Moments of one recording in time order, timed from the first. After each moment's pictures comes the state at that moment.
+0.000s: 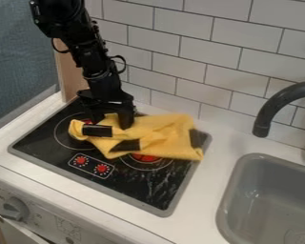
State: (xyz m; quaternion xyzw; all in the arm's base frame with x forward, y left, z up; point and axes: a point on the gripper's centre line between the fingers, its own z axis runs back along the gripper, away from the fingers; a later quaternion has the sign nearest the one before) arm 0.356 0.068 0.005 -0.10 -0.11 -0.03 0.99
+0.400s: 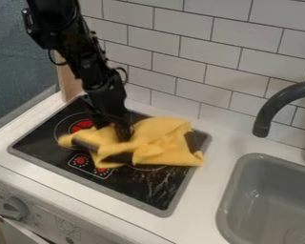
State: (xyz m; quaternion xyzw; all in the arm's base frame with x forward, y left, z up) arm 0.321 0.051 -0.001 -0.07 -0.12 -0.17 0.98
